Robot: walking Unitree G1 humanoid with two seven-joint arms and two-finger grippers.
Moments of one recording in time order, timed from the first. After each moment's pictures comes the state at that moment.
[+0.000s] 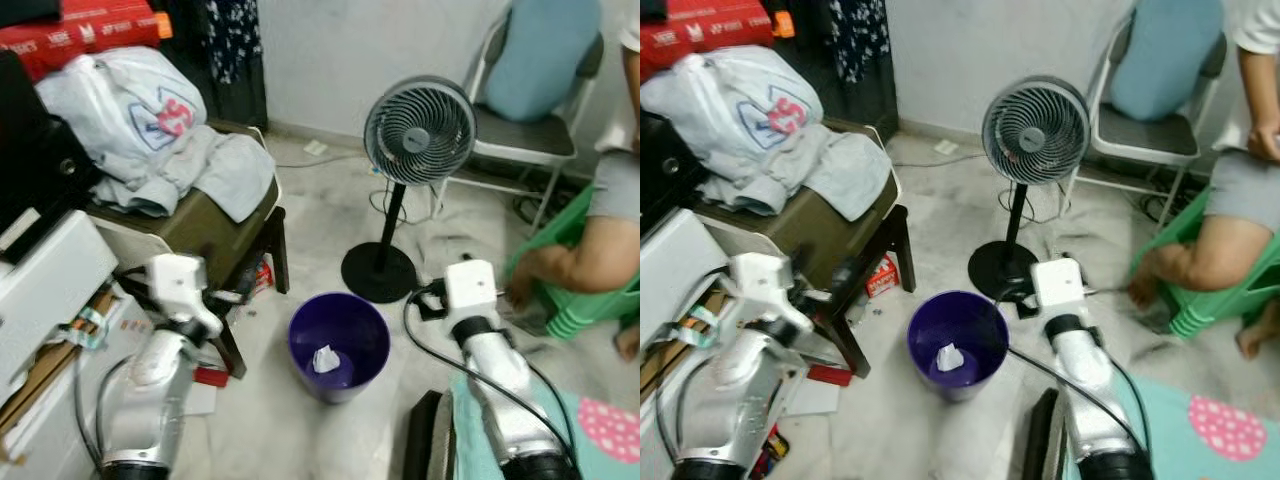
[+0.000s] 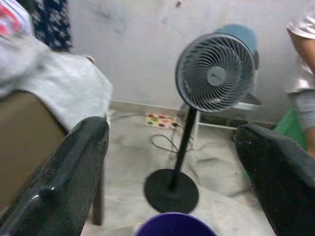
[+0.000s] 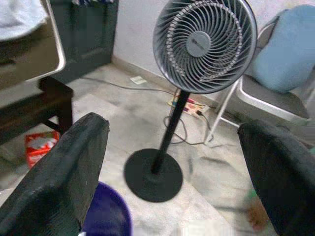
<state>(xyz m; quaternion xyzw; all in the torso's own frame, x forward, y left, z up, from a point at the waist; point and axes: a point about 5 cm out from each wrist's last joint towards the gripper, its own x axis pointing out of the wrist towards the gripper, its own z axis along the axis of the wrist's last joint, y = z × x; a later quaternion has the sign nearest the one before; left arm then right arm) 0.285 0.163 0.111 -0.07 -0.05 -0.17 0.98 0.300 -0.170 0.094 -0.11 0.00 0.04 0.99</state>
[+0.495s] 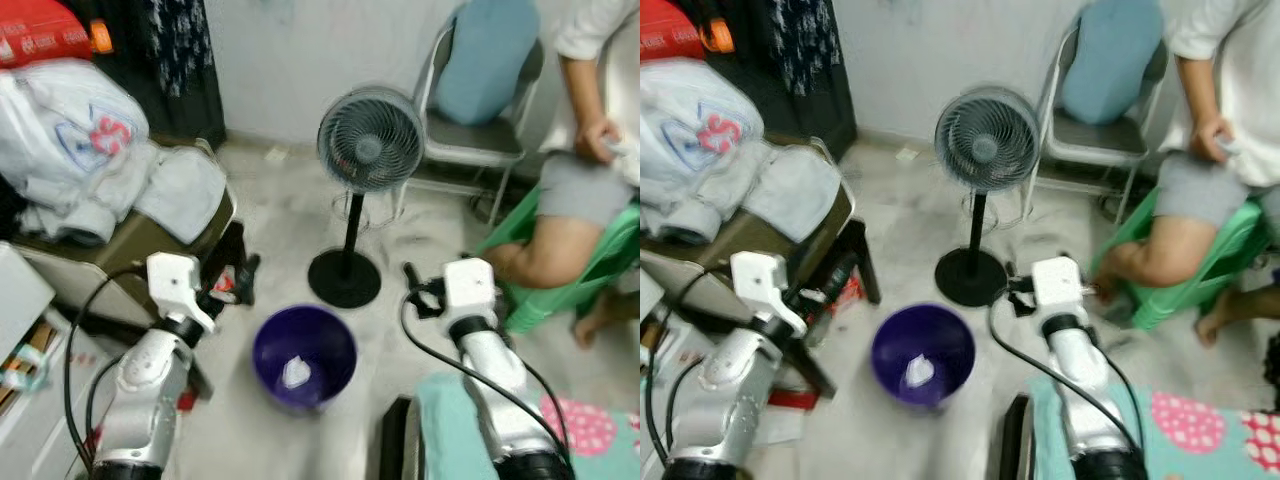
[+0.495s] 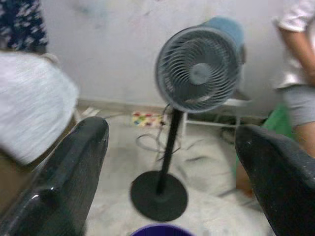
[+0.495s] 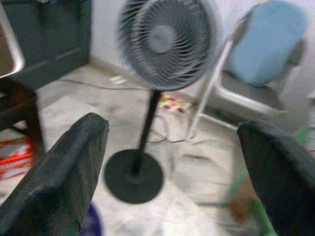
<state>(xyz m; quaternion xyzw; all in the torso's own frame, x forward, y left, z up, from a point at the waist) 0.285 0.172 0.110 -0.06 -0.04 -0.15 0.99 0.300 -0.162 0.094 -0.10 0.00 0.06 0.99</state>
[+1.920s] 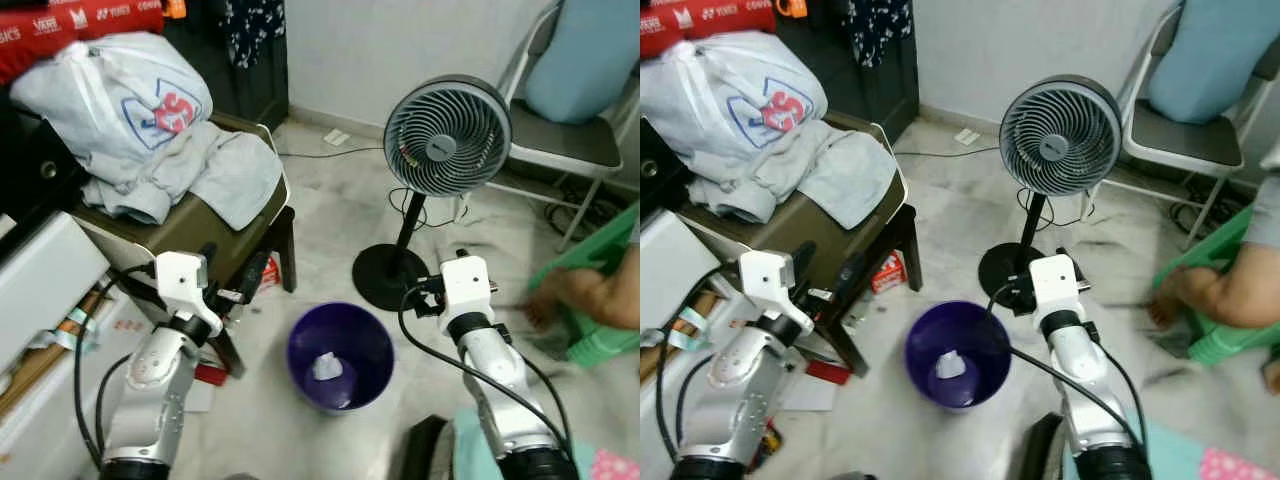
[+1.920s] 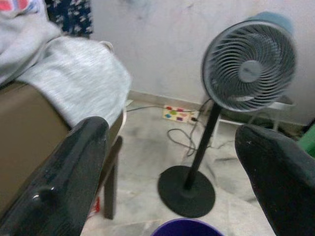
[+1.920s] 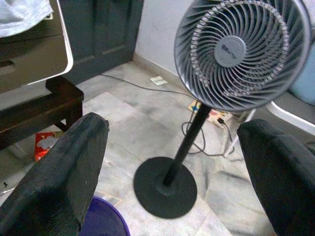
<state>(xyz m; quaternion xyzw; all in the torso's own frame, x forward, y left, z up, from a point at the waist) 0.287 0.165 0.111 -0.06 -0.04 -0.16 0.98 0.304 -0.165 0.098 -0.12 -0.01 0.06 0.99</state>
